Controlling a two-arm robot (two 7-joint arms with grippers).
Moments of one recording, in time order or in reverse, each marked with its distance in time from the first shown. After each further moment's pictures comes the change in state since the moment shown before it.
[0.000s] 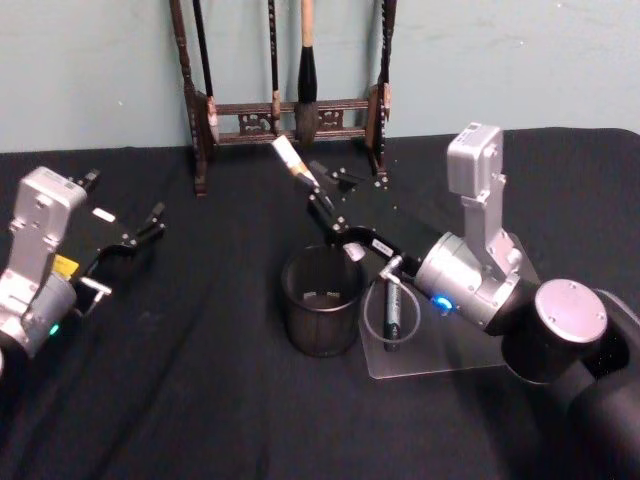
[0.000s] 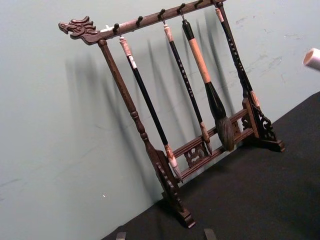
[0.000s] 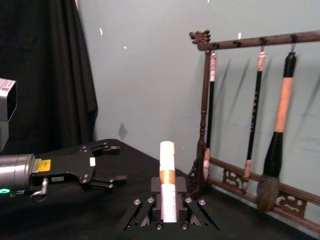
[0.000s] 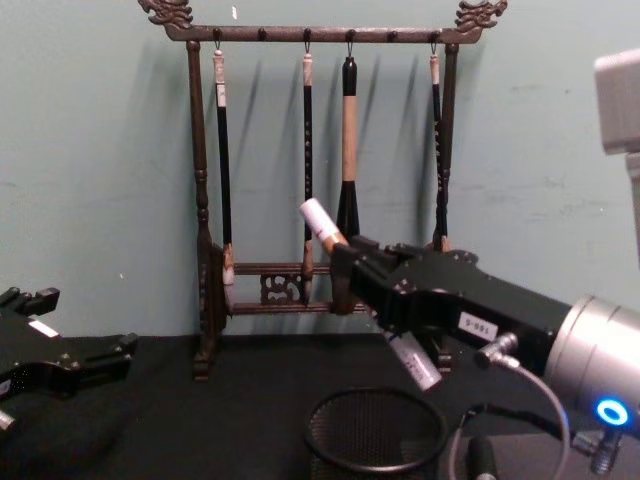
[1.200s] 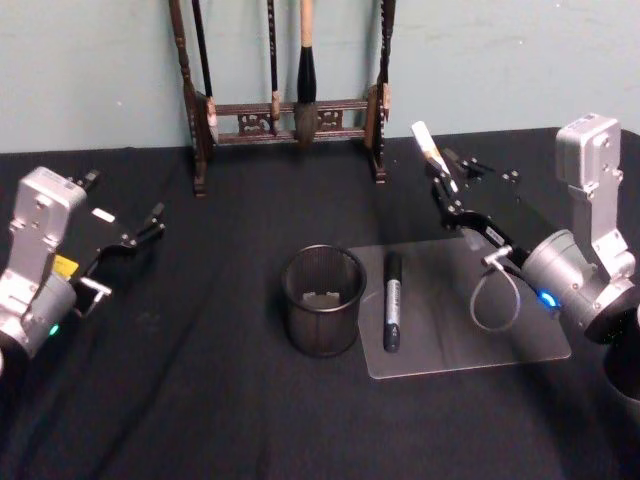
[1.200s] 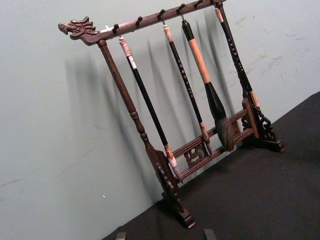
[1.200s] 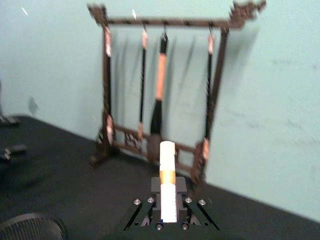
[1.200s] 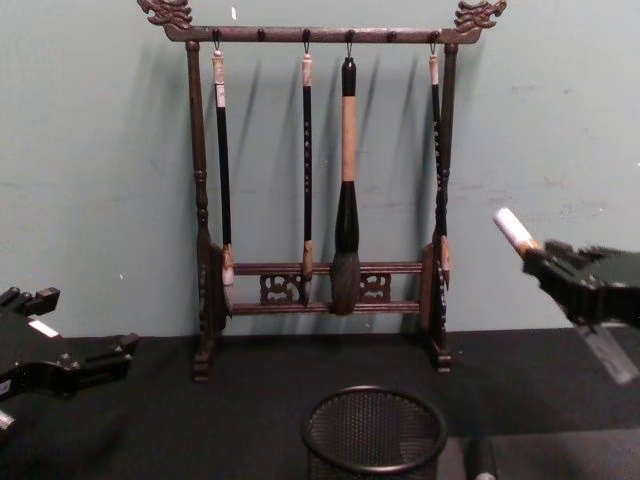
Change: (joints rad) left arm 0.000 0.000 0.000 0.000 0.000 0.000 0.000; right arm -0.162 0.090 0.200 -0.201 -0.107 0.144 -0.203
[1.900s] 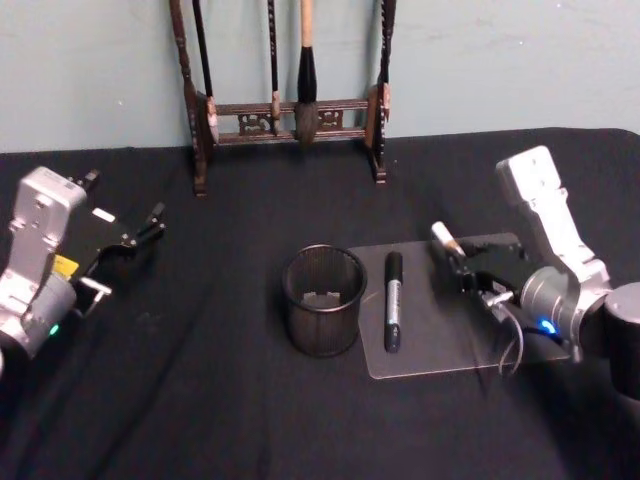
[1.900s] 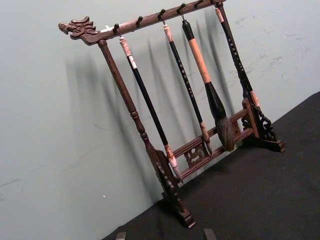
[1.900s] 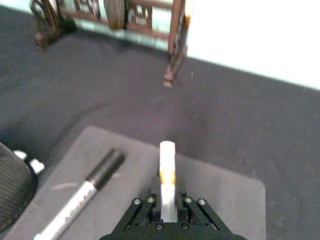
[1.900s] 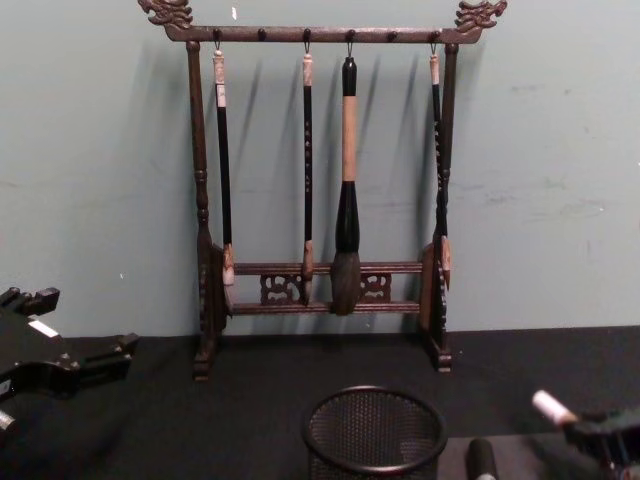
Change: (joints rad) left arm 0.000 0.000 0.000 0.000 0.000 0.000 0.000; right arm 0.042 0.044 -0.071 0.016 -0.033 0.532 -0.157
